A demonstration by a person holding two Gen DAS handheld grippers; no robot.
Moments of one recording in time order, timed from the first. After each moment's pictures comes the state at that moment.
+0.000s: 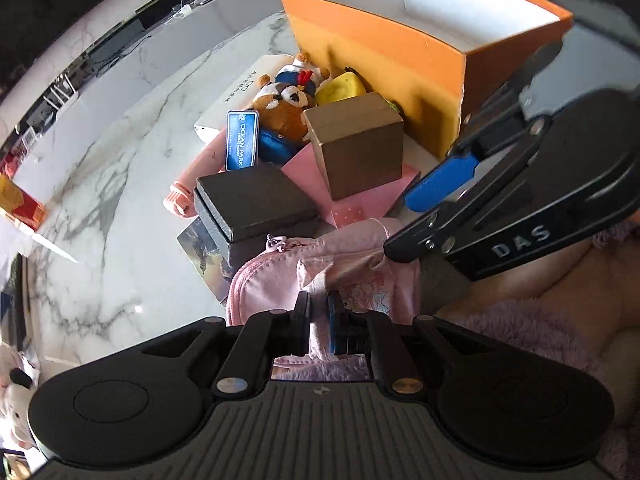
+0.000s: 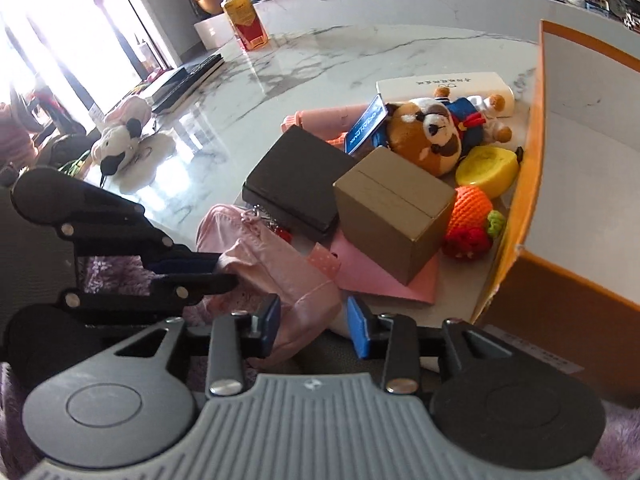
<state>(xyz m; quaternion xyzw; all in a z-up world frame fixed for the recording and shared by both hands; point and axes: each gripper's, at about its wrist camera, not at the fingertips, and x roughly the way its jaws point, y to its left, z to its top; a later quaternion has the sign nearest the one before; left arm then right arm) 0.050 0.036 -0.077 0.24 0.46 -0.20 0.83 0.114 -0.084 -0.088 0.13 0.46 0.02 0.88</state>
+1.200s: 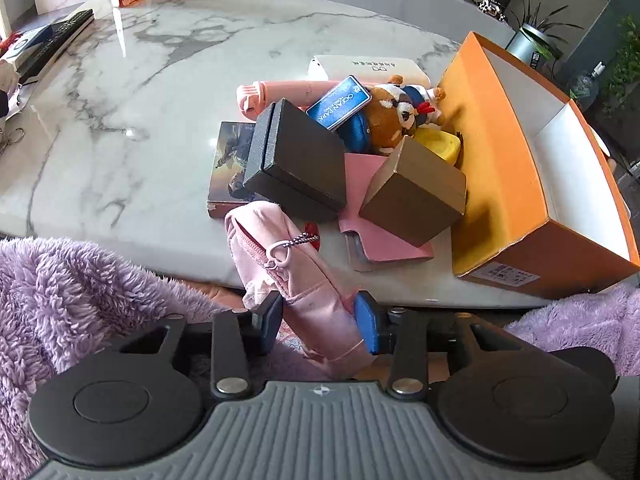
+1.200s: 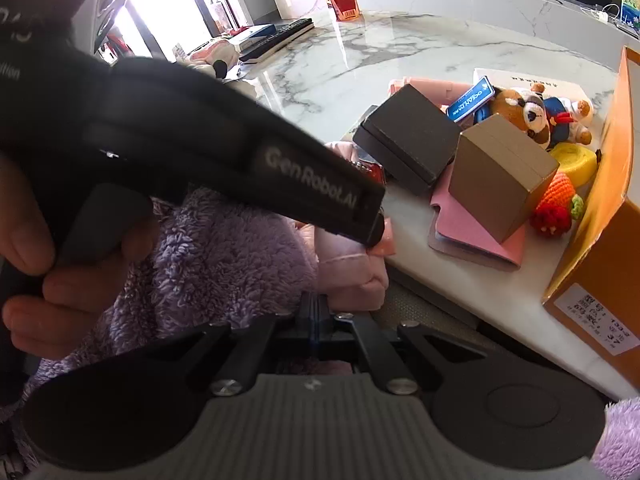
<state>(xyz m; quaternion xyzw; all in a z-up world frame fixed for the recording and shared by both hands) 0.056 0.054 -0.071 -0.10 0.53 -0.02 0.84 0.079 -0.033 -0.086 0.09 0.46 0.11 0.88</state>
